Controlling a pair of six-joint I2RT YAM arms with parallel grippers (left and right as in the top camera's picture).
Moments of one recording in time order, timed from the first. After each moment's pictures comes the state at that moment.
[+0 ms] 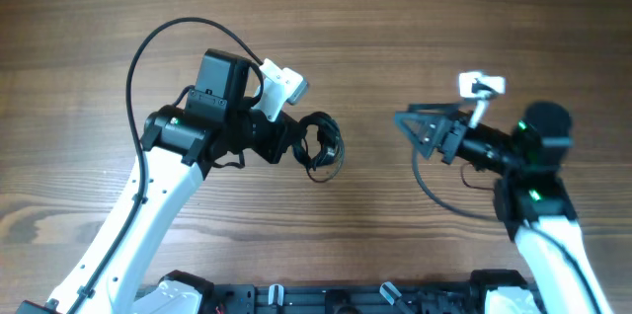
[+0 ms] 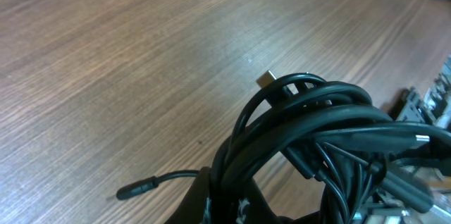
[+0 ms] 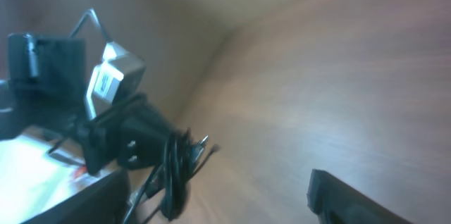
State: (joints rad) left arm -0.35 1.32 1.12 -0.84 0.53 0.13; right arm 0.00 1.02 0.55 0.15 -1.05 0.62
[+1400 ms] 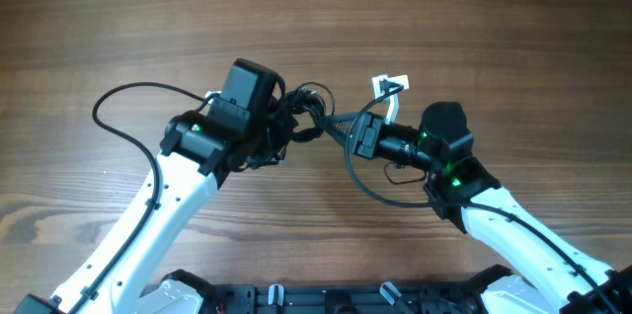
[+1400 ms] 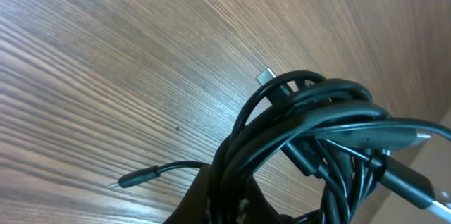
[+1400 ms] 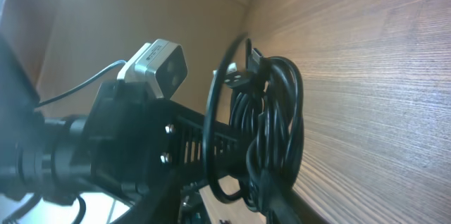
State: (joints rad) left arm -0.48 1.32 1.12 -0.86 0.12 -1.21; right arm 0.48 1.28 0.55 0.53 -0.70 1.03
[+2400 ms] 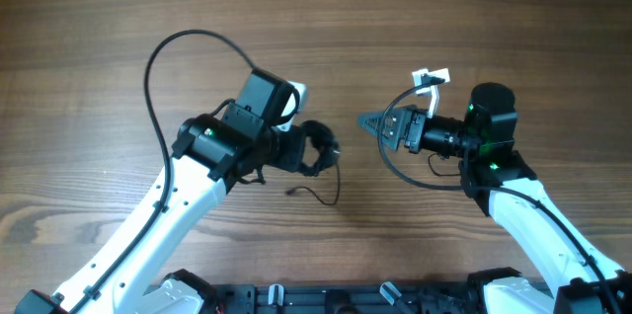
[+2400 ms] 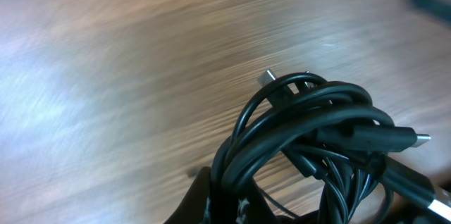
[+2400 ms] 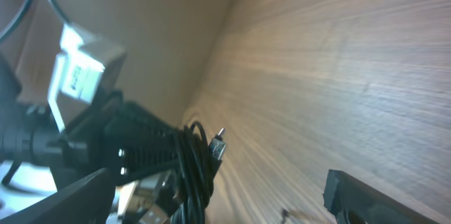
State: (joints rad) left arm -0.54 1.32 1.13 -0.93 0.11 -0.25; right arm 0.16 1.29 0.55 0.34 -1.04 0.71
